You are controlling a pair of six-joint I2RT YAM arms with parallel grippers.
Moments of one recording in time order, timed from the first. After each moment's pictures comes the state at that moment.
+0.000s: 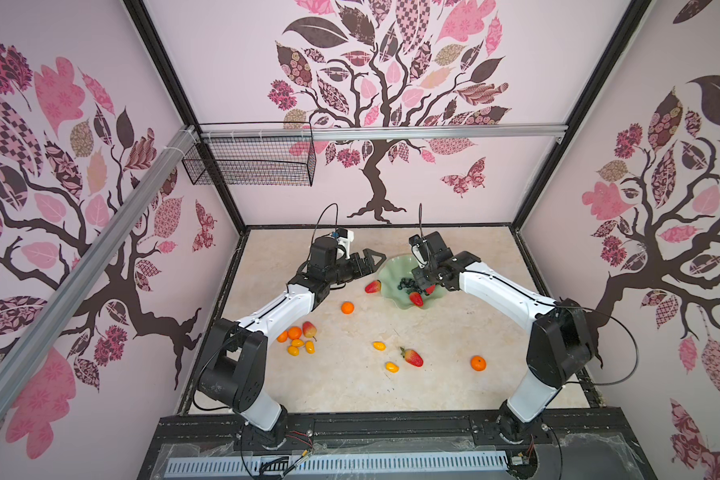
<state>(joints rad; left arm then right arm) -0.40 1.59 1.08 0.12 0.51 -0.75 0.54 1.73 1.39 -0.62 0.29 -0.05</state>
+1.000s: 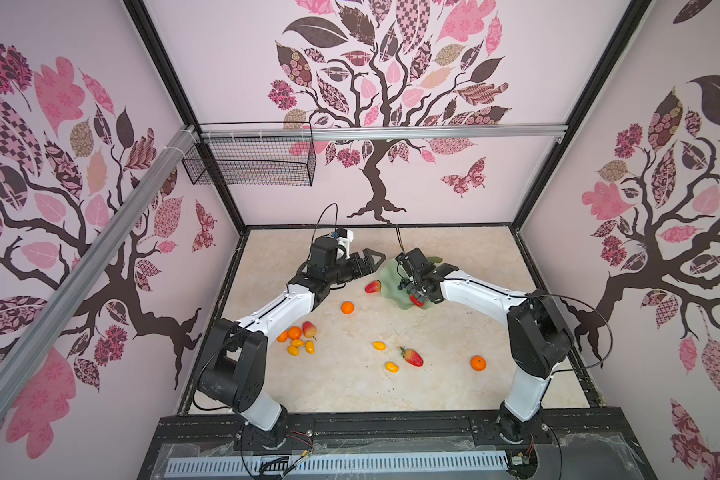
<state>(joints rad) -0.40 1.59 1.08 0.12 0.50 -0.75 0.61 1.82 1.32 -0.55 0.50 -0.21</state>
